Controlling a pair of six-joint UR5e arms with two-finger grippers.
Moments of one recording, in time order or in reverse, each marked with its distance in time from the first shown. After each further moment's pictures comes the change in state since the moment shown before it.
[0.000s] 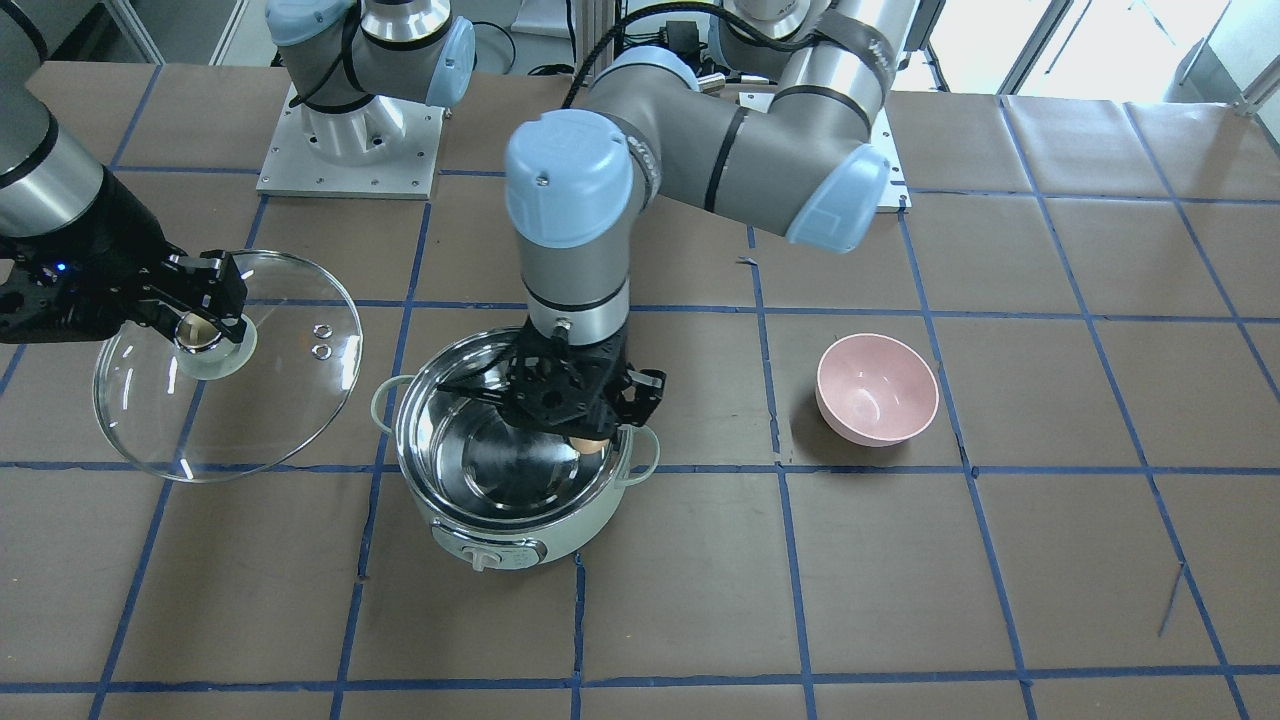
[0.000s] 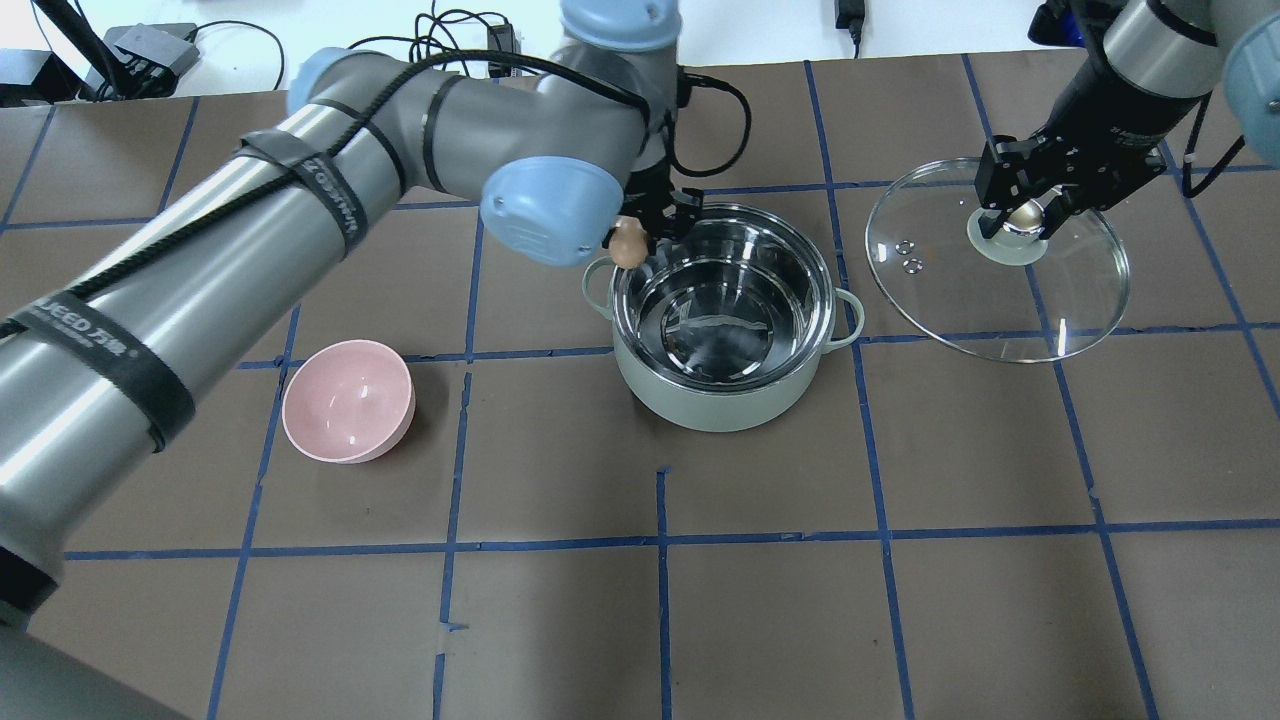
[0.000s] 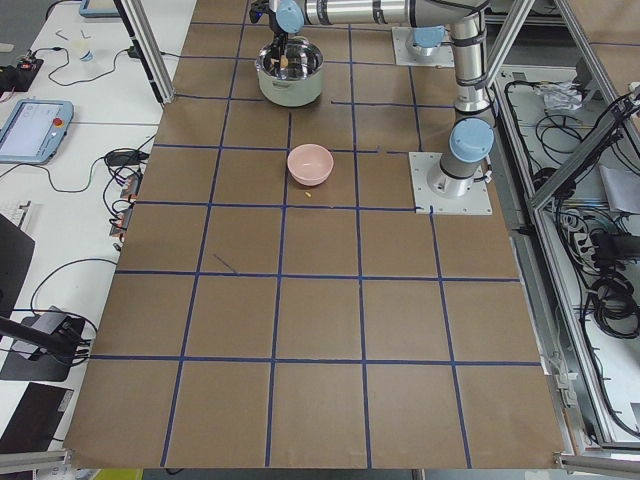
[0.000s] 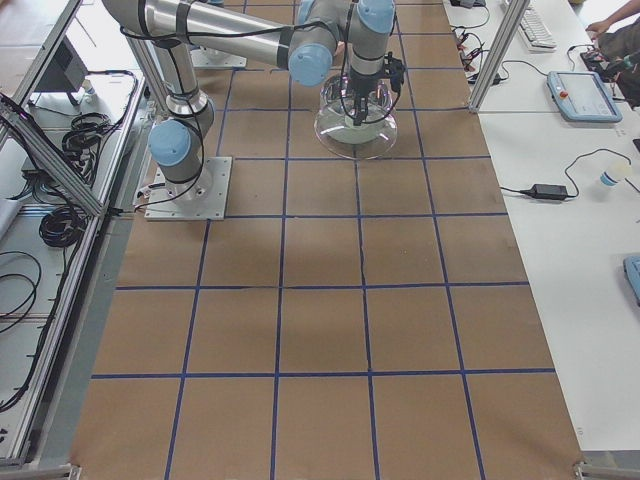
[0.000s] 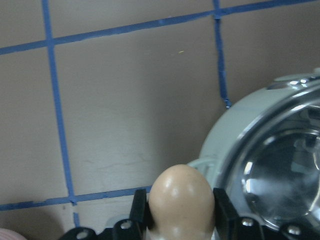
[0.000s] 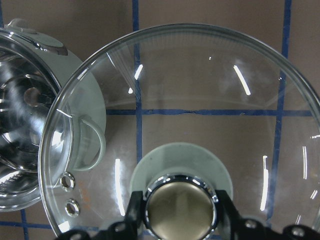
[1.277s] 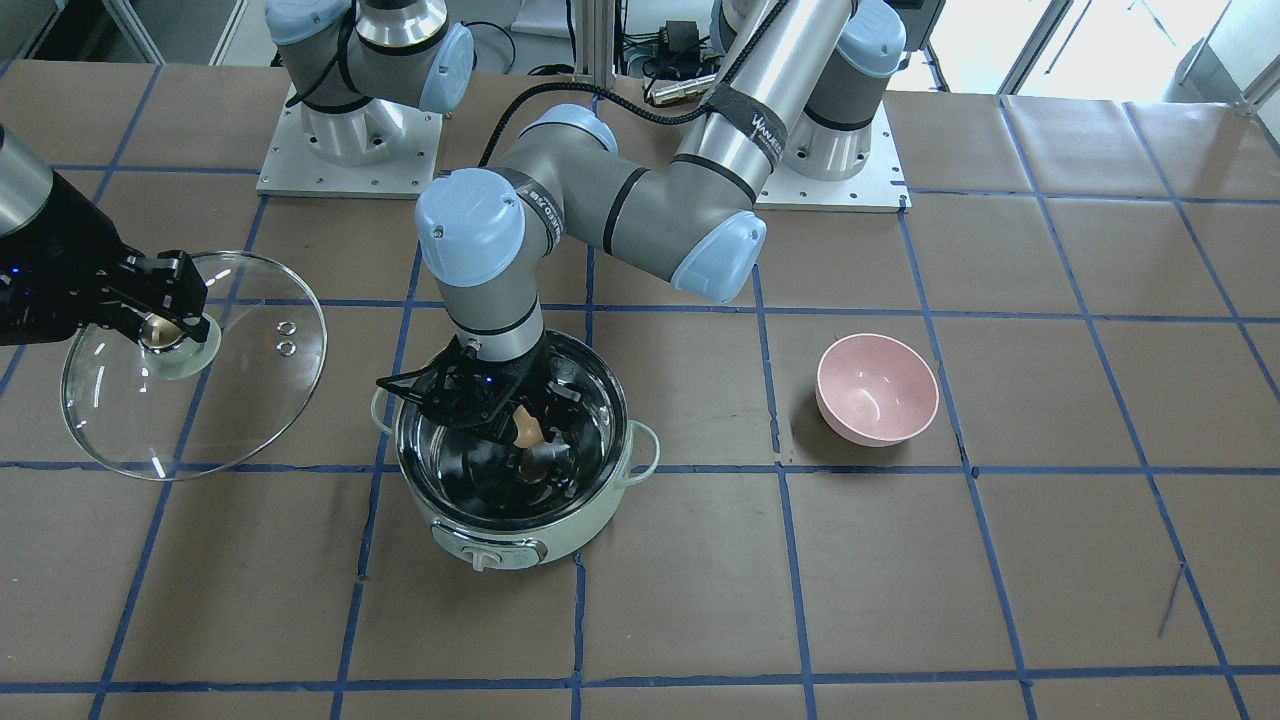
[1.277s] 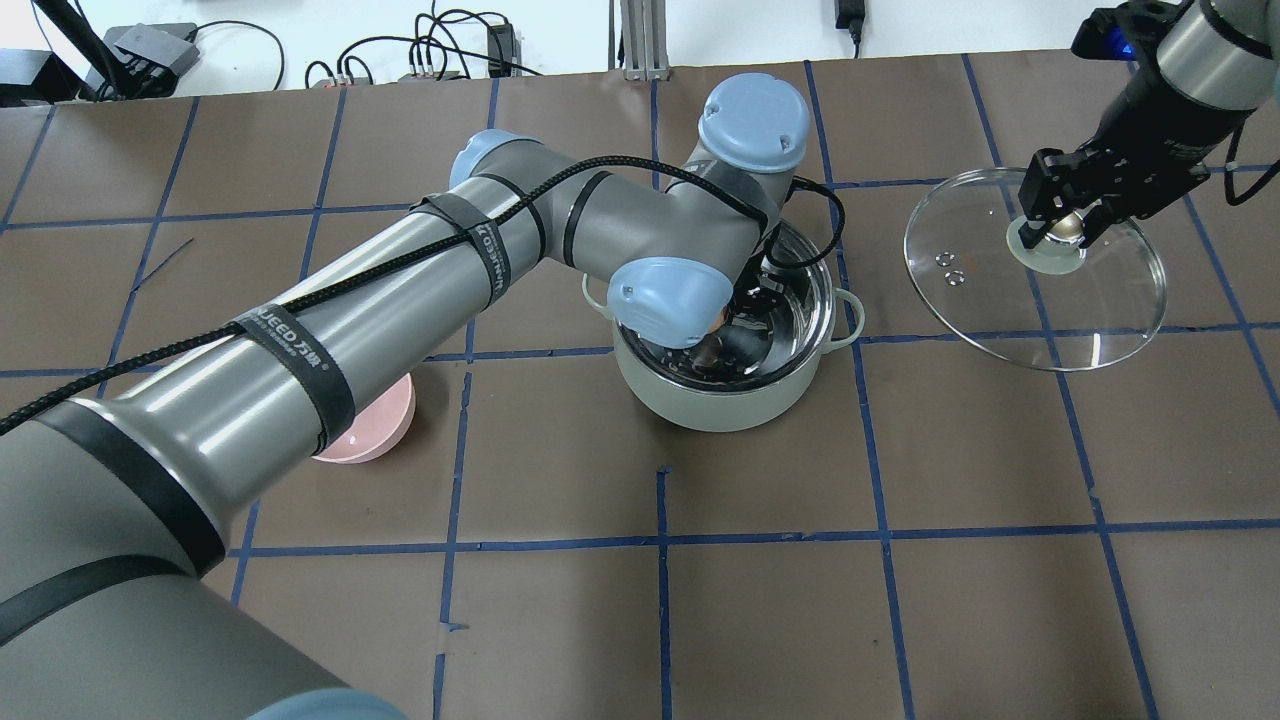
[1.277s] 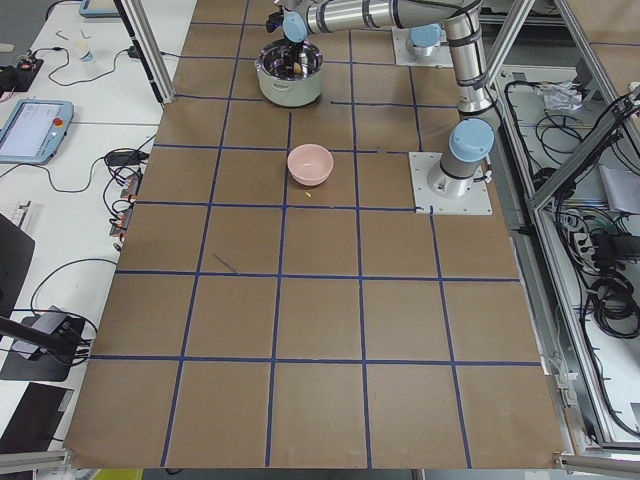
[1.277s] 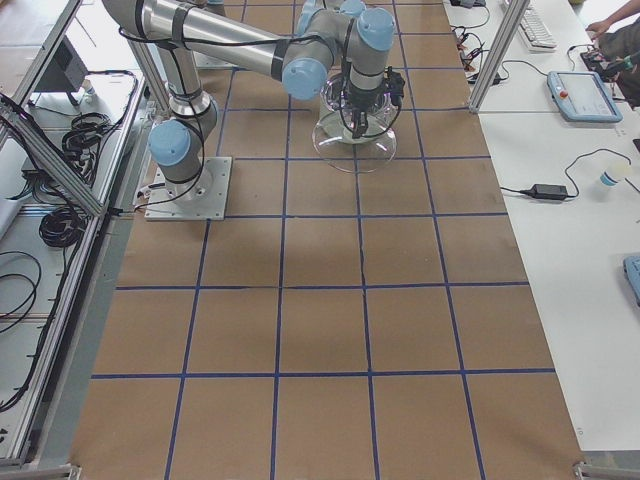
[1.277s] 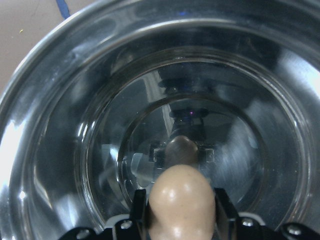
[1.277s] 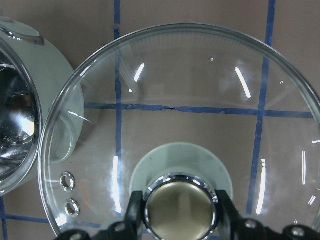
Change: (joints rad) left arm -0.080 -0.093 -0.041 0.078 -0.003 0.033; right arm -0.065 -0.001 0.020 -0.002 0.001 -0.099
